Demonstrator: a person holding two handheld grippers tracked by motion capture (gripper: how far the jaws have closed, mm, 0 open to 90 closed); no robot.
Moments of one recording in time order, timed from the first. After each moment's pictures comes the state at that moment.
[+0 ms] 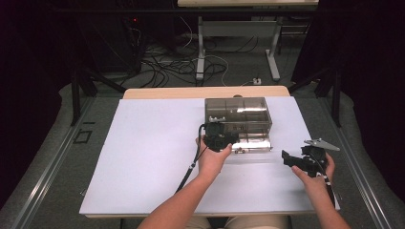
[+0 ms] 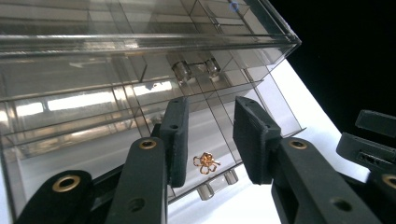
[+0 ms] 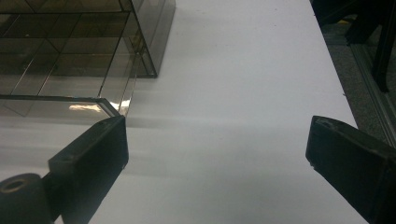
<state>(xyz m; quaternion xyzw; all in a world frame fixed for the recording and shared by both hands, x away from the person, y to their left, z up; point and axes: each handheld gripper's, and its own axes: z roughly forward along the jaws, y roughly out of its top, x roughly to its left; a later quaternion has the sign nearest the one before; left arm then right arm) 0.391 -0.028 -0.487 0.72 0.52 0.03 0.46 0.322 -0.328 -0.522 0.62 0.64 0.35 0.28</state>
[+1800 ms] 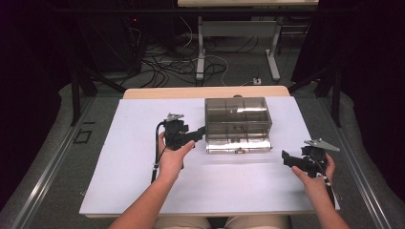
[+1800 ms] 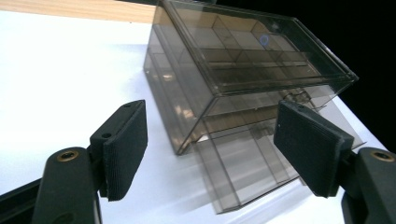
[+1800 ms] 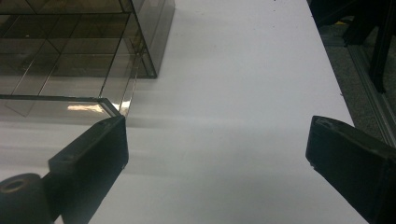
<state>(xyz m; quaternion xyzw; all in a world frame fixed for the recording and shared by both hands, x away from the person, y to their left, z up) 0.391 0.087 -0.475 0.69 0.53 0.10 0.48 0.321 -0.326 -0.520 0.62 0.64 0.35 0.28</state>
